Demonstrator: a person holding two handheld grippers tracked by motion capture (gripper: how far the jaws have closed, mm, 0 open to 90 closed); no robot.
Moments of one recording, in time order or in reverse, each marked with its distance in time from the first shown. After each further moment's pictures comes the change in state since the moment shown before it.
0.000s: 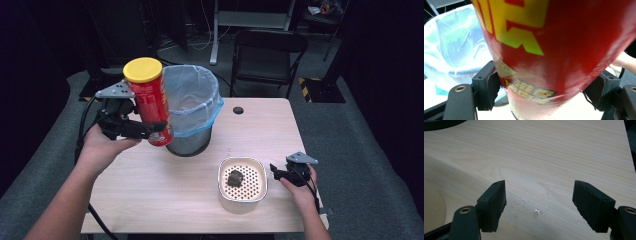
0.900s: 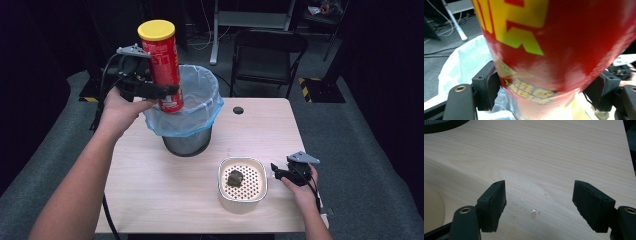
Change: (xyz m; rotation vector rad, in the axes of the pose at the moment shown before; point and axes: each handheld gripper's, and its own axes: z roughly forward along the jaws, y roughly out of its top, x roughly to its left) left arm 0.035 0.061 0.038 -0.014 0.087 -0.047; right arm -0.004 0.000 -0.001 -0.004 0.006 0.015
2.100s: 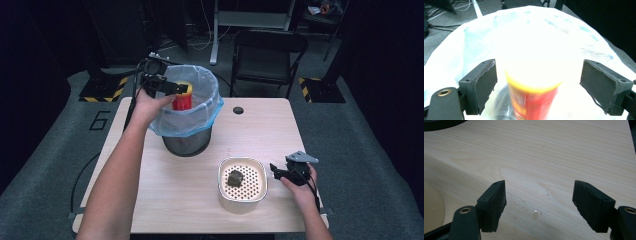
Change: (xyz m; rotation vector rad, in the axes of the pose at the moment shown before) left arm 0.046 -0.023 0.093 0.083 0.118 -0.165; right arm 0.001 0.000 0.004 0.008 0.012 -0.007
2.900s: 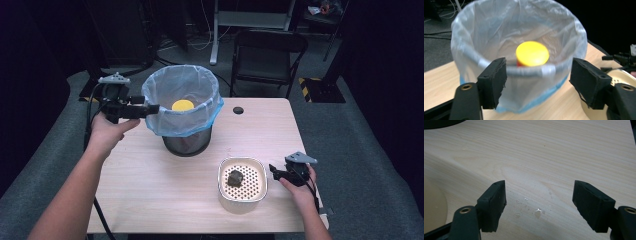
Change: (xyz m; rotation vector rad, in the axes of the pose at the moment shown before) left arm 0.016 -0.075 -0.091 -0.069 -0.138 0.039; right arm 0.003 -0.001 0.000 0.002 0.001 -0.016
